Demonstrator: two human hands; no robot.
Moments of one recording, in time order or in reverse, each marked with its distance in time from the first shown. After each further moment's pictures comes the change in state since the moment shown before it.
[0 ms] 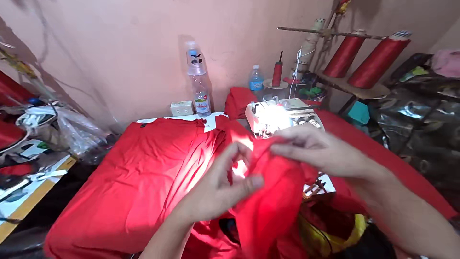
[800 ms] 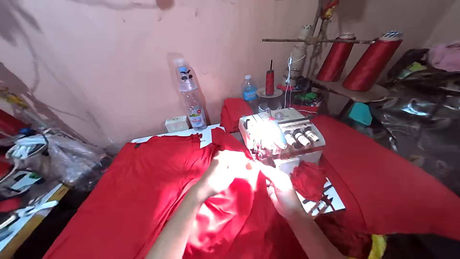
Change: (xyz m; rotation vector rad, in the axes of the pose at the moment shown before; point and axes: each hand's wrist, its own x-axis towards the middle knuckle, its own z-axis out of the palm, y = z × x) left_hand 0.069 -0.082 -0.015 0.481 -0.083 -0.320; right_hand -0.001 0.144 0.083 0.666 0.796 0.283
